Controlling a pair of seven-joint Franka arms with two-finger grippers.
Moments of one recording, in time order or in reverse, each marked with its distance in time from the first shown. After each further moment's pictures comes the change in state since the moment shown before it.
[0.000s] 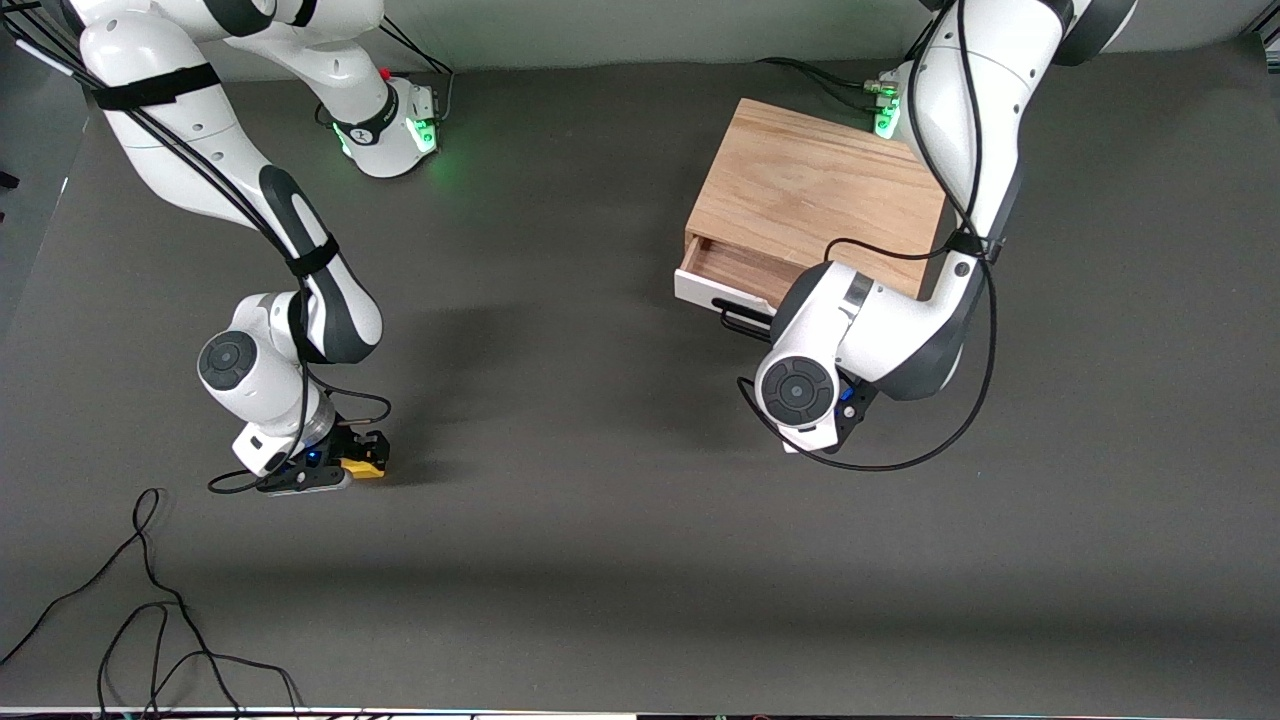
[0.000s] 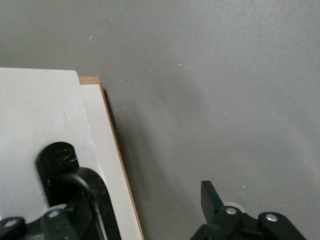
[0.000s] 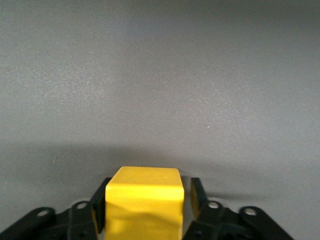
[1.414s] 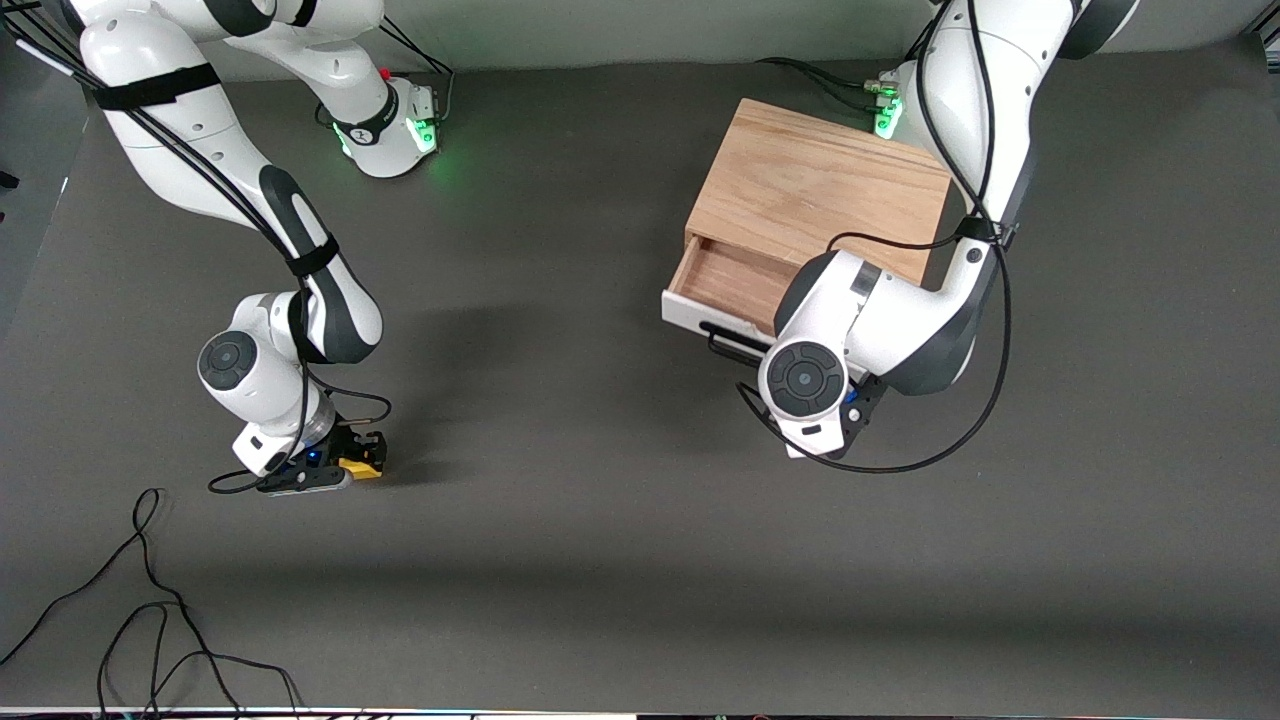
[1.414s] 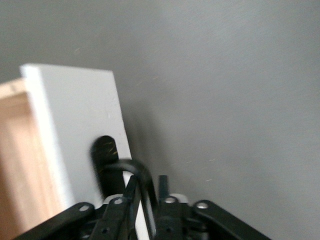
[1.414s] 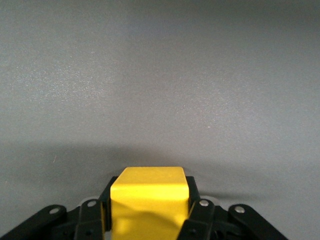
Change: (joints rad) left arm 0.002 -0.020 0.004 0.063 0.032 0.062 -0.008; right arm 0.000 0.000 0.000 0.000 0.000 0.000 -0.001
